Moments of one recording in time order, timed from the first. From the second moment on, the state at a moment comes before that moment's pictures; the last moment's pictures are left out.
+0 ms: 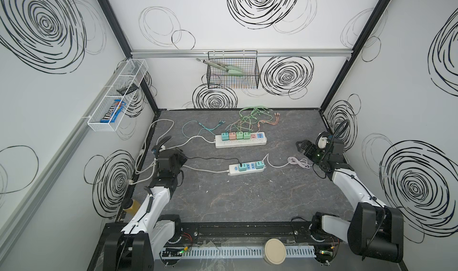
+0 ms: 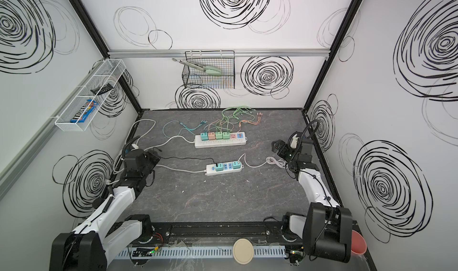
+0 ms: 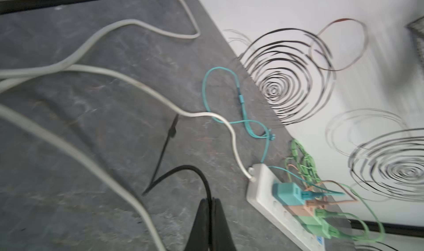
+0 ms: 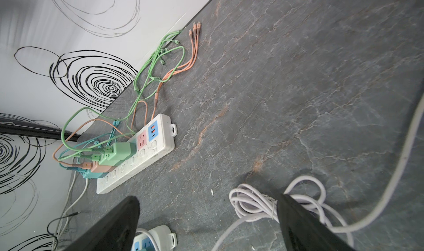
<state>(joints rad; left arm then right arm) 0.06 1.00 0.40 0.04 -0.07 -0.90 -0.16 1.18 0.63 -0.08 -0.37 0.53</state>
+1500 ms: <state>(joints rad) 0.01 1.26 0.28 0.73 -0.51 -0.28 -0.04 1.36 0.22 0.82 0.29 0.26</state>
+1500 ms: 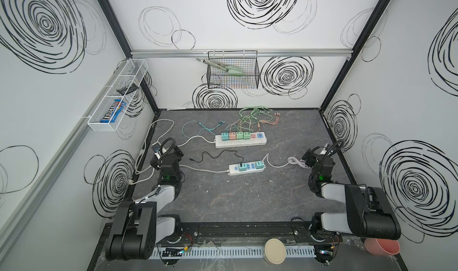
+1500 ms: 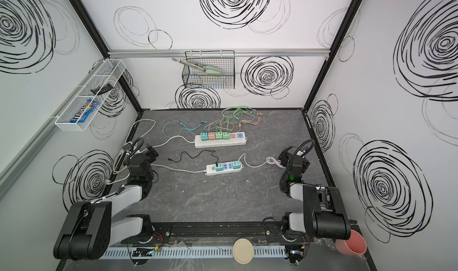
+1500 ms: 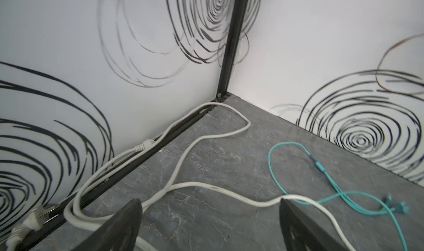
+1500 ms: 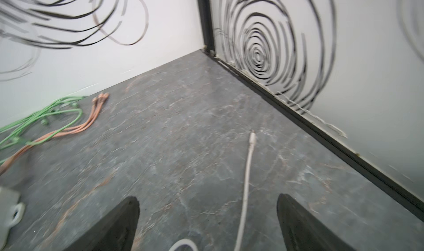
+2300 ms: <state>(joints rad) -0.09 1.50 0.15 1.23 -0.27 -0.04 -0.02 1.49 0.23 1.00 0.08 0.10</state>
